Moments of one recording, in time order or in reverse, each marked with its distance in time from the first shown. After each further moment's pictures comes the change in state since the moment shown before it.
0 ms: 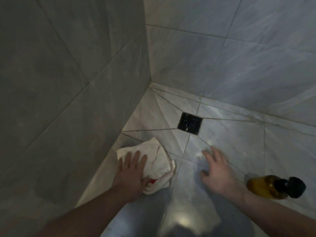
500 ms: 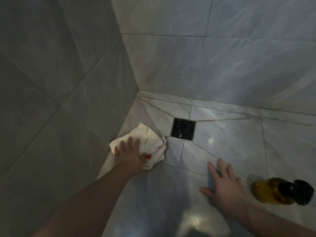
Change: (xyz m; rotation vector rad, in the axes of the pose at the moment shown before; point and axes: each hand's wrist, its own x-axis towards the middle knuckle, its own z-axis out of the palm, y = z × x) left_hand 0.116 0.004 -0.046 -0.034 -0.044 -0.181; right_hand 0.002 0.026 0.017 -0.054 -0.155 0.182
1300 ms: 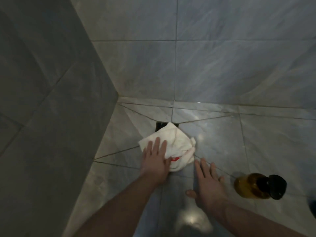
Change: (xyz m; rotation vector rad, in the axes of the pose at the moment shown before) left_hand -0.005 0.126 0.013 -0.126 0.063 0.341; right_hand 0.013 0.006 0.009 0.056 0.003 0.009
